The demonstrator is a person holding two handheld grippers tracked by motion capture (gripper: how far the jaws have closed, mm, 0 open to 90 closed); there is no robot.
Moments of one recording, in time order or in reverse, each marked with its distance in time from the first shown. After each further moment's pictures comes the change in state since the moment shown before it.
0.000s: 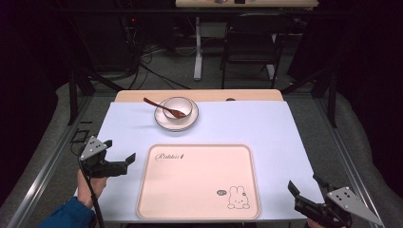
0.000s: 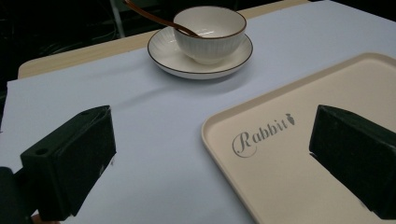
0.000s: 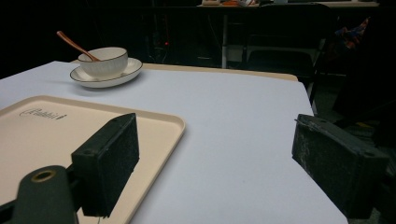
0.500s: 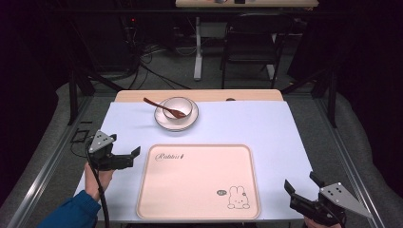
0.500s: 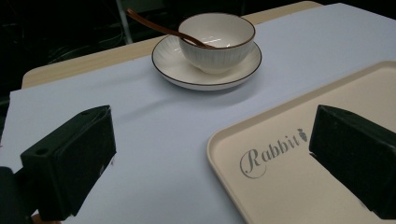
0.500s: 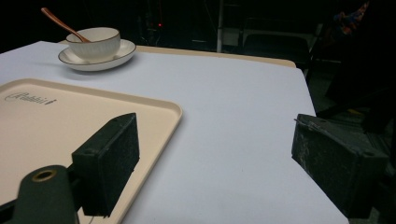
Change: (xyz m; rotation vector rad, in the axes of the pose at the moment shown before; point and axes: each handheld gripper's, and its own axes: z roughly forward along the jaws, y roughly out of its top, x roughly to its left) left arm -0.002 0.011 0.020 -0.006 0.031 0.007; right arm 0.007 0.003 0.009 0.077 -0.031 -0.022
